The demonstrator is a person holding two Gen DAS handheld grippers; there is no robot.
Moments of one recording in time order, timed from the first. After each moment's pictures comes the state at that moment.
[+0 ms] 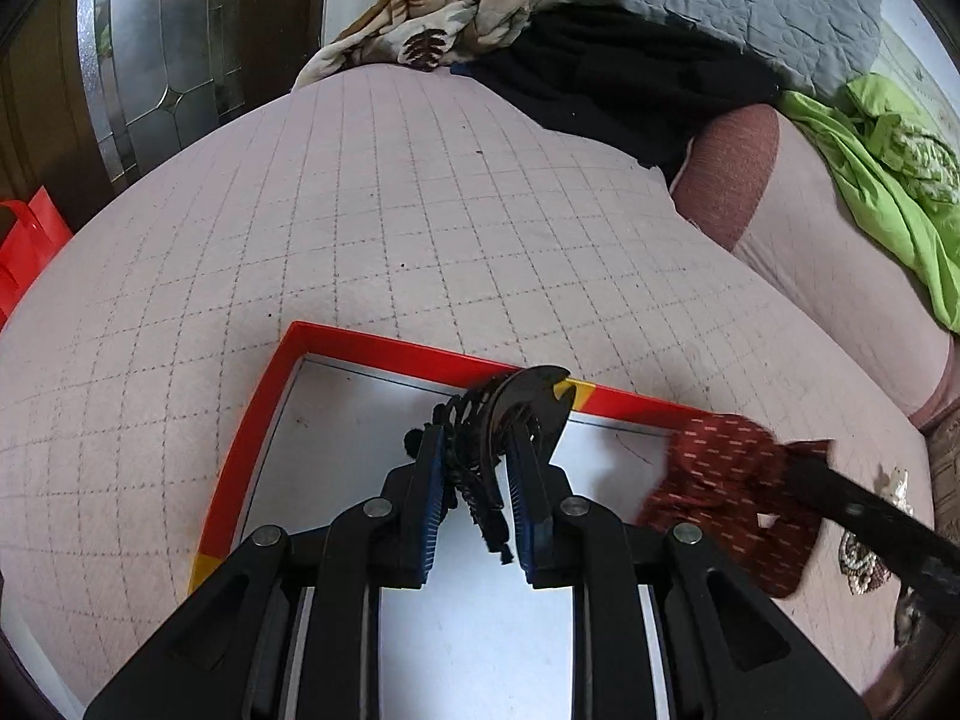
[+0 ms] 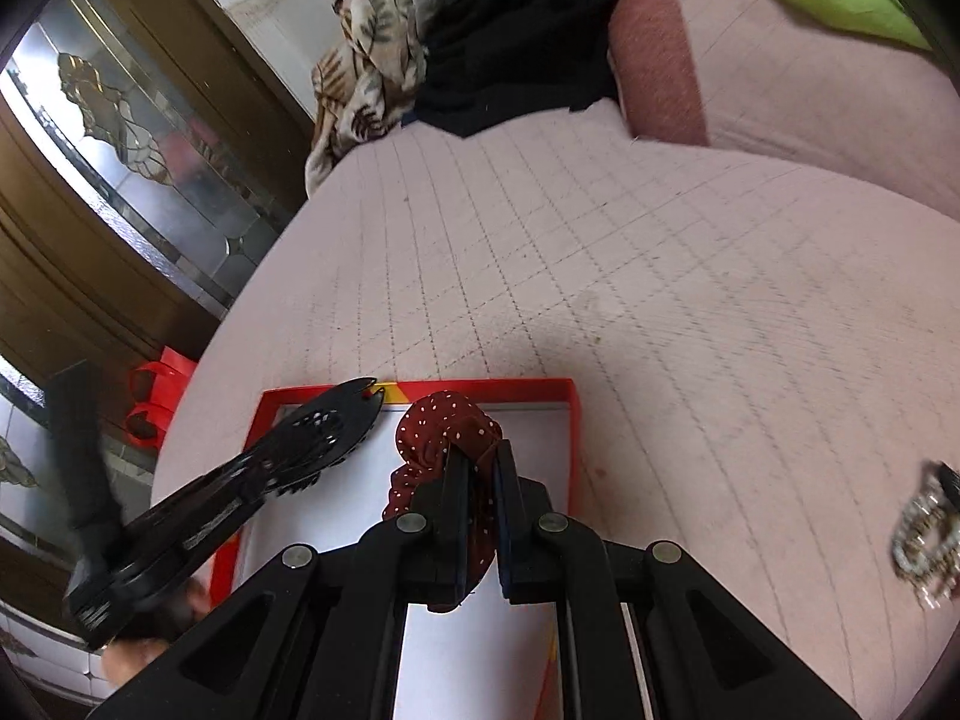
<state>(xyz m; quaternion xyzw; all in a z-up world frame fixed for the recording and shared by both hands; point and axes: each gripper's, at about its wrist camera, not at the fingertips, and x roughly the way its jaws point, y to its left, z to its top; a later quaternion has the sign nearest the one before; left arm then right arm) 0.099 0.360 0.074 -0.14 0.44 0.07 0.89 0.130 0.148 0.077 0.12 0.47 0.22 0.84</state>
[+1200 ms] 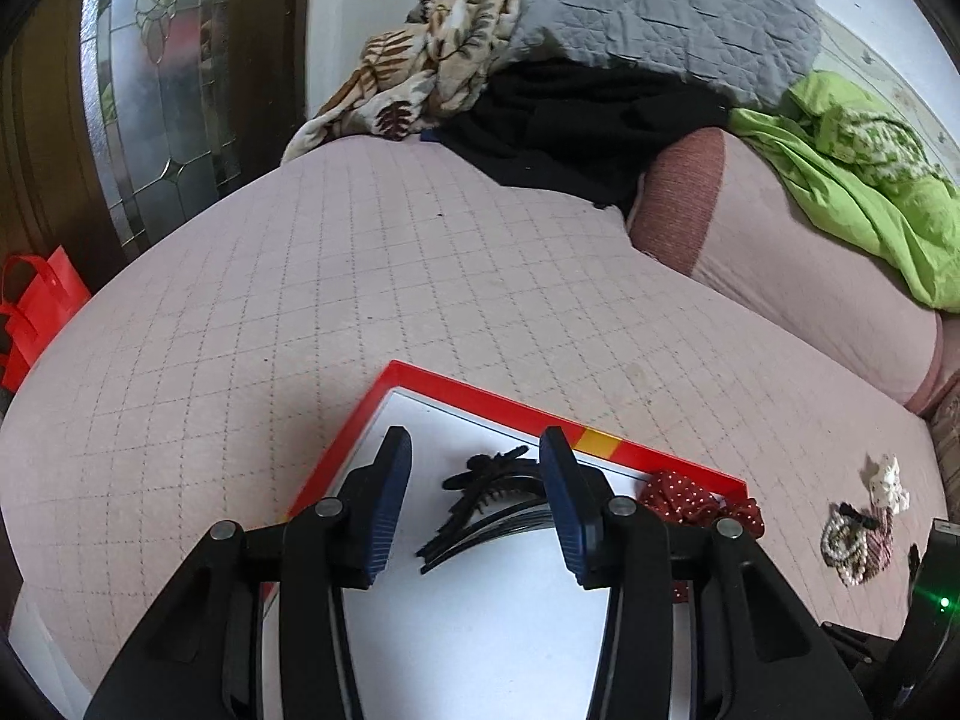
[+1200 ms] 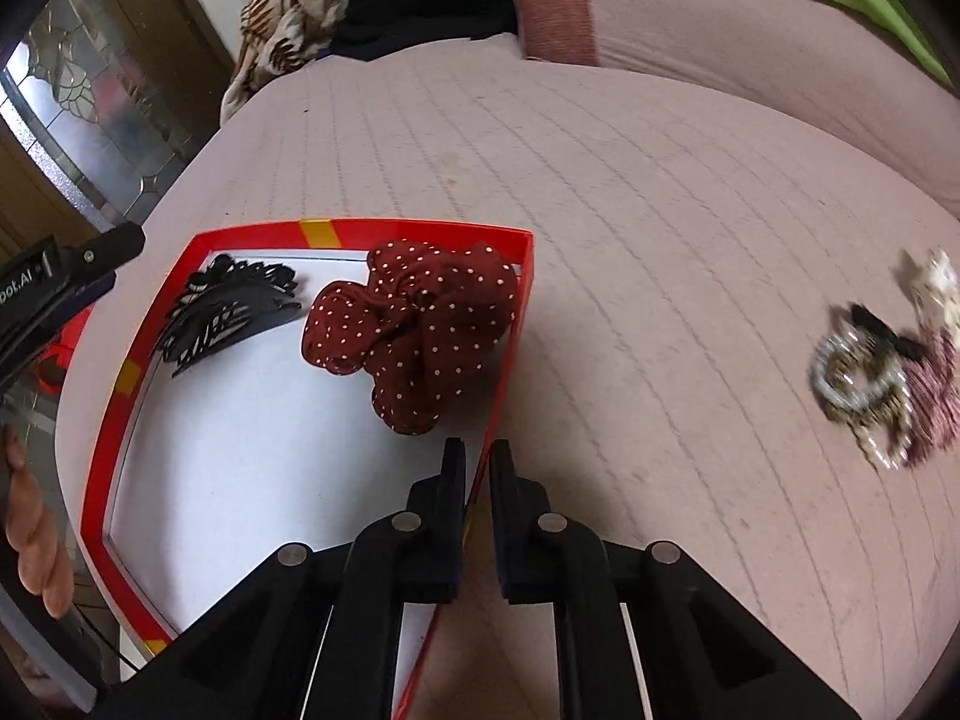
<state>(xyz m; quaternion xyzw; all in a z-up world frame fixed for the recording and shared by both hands) 0.065 0.312 0.112 -0.09 0.38 0.06 0.92 0.053 0.105 0.039 0.06 0.52 0.12 0.84</state>
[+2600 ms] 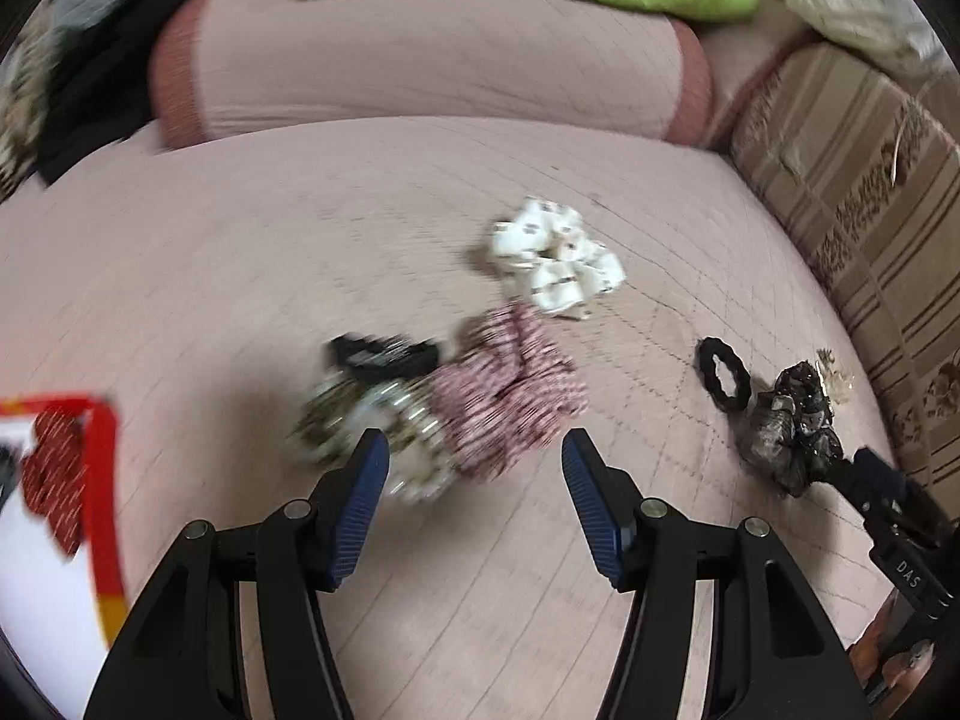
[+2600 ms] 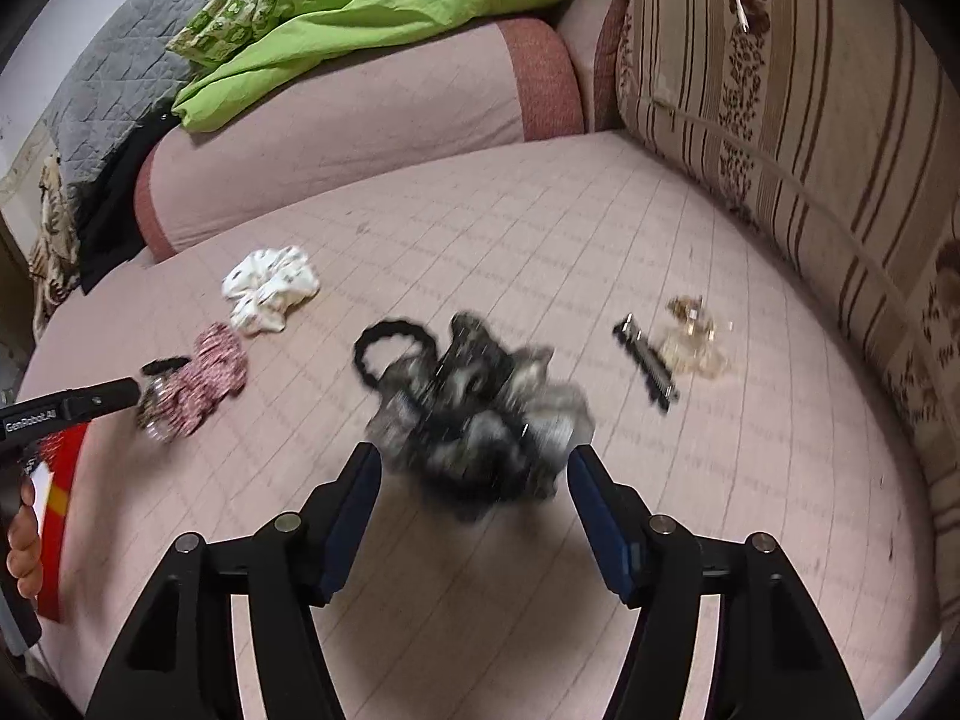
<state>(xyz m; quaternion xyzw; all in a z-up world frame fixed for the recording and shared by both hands) 0.068 -0.080 0.065 0.05 0.50 -0.21 0.84 -0.092 -0.313 0.067 0.14 0.41 -0.13 0.89</state>
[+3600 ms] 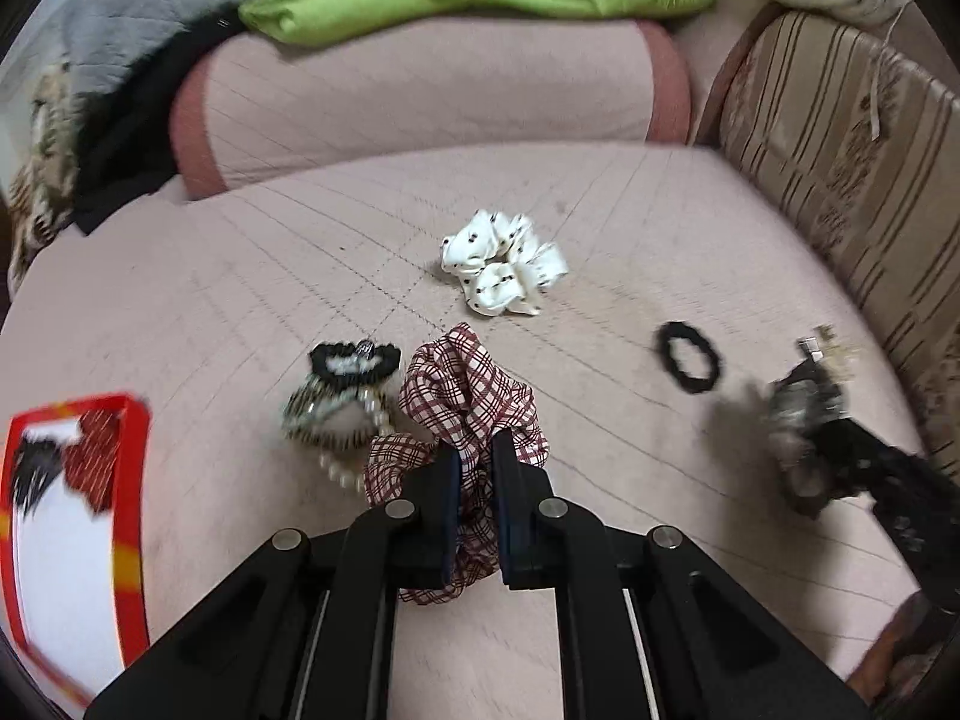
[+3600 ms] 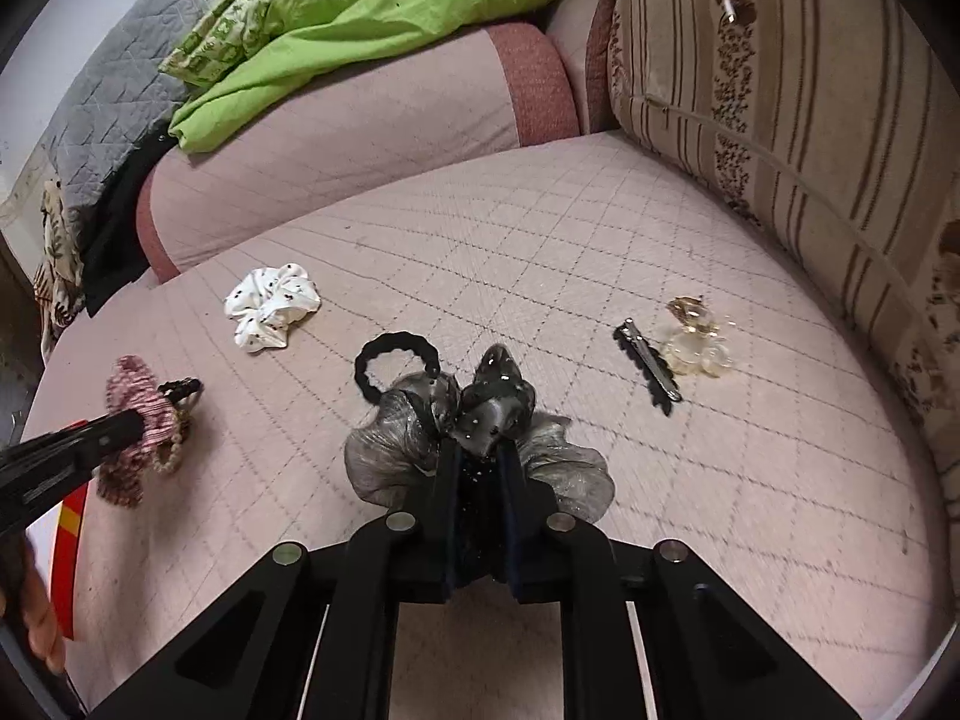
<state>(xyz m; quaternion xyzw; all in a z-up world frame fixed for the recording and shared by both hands) -0.007 -0.102 0.097 0.08 0.44 -0.17 0.88 -0.101 -0.314 0.071 0.17 0.40 -0.13 0.89</state>
